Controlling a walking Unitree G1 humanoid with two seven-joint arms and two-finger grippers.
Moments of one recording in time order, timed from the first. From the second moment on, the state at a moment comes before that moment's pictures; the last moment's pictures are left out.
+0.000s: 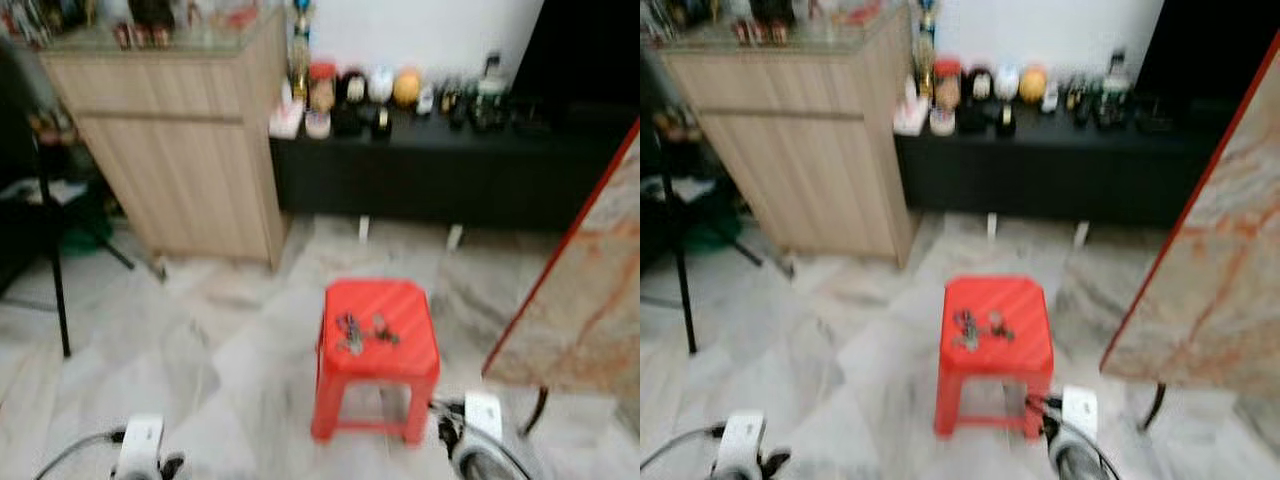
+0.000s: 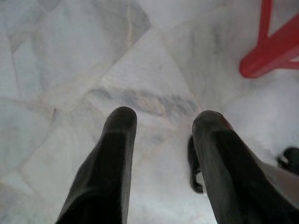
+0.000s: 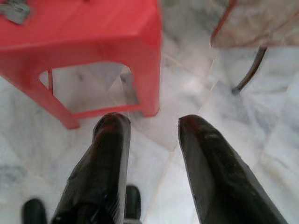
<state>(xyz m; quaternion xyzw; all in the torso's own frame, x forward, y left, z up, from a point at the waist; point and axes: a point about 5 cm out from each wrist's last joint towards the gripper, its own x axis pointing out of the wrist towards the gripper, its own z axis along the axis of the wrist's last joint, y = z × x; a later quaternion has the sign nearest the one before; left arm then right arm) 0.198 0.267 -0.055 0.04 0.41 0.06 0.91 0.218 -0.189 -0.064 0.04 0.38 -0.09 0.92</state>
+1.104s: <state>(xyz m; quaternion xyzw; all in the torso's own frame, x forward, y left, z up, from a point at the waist) 0.192 0.270 -0.056 0.02 0.40 0.08 0.91 0.300 -0.169 0.044 -0.05 0.03 -0.04 1.00</state>
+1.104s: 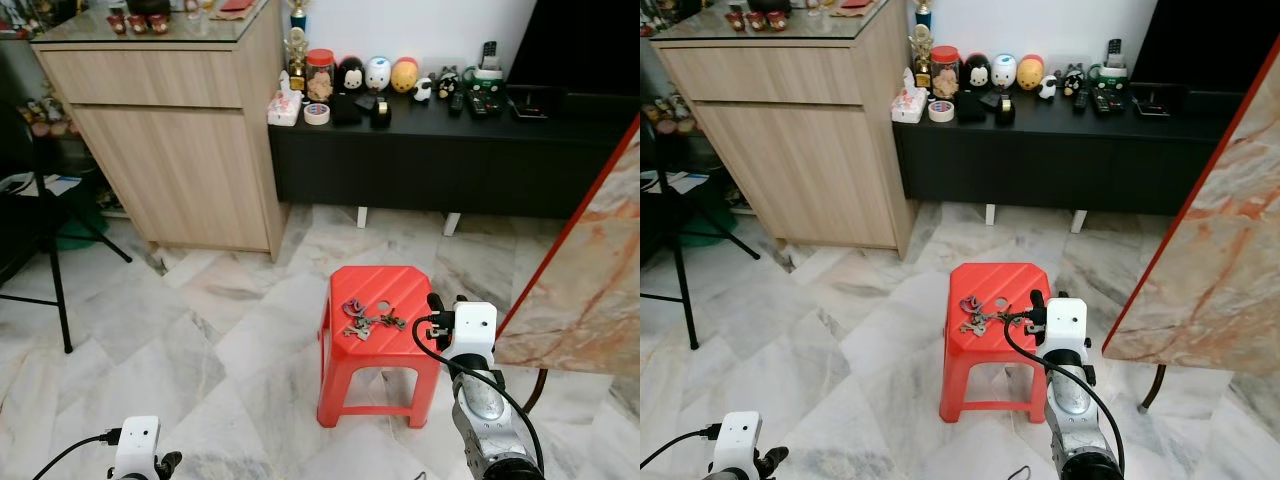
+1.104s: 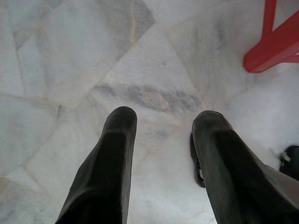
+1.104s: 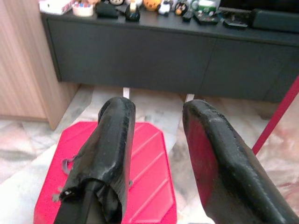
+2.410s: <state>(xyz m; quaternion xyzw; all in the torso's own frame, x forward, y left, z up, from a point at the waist) 0.193 0.262 -0.059 0.01 0.40 0.06 0.91 0.301 -0.169 0.046 -0.05 0.03 -0.03 1.00</state>
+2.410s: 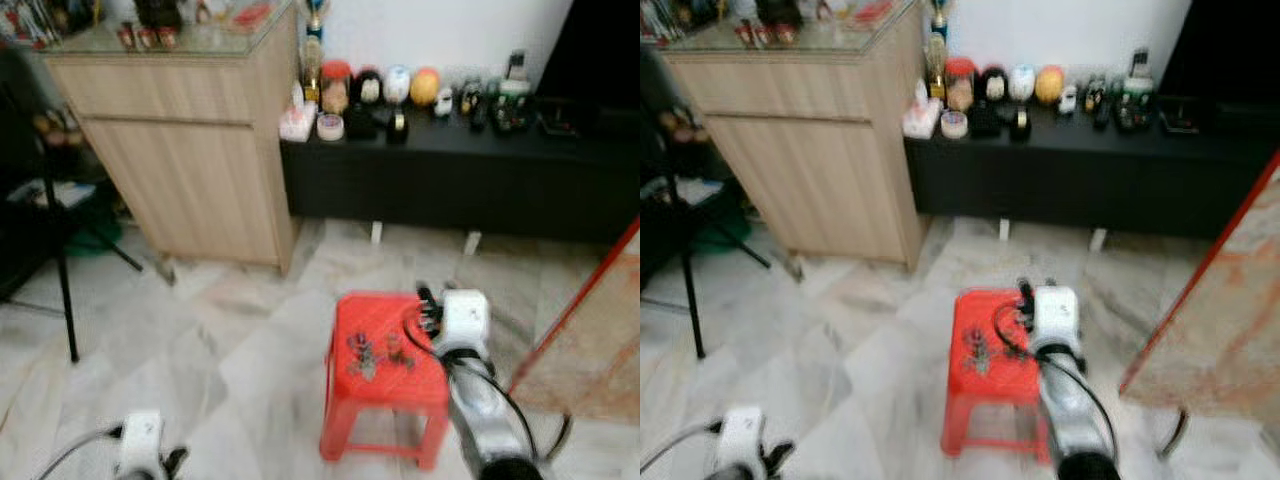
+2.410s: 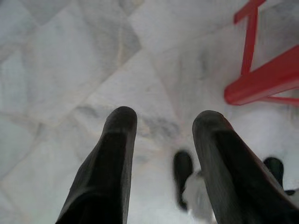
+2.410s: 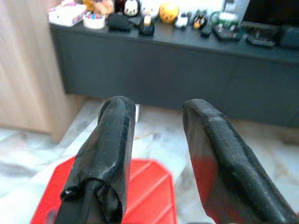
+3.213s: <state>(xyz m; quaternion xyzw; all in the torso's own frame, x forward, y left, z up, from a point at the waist) 0.193 0.269 -0.056 0.01 0.40 0.06 0.91 0.303 -0.156 0.049 -0.04 0.03 -0.01 1.00</state>
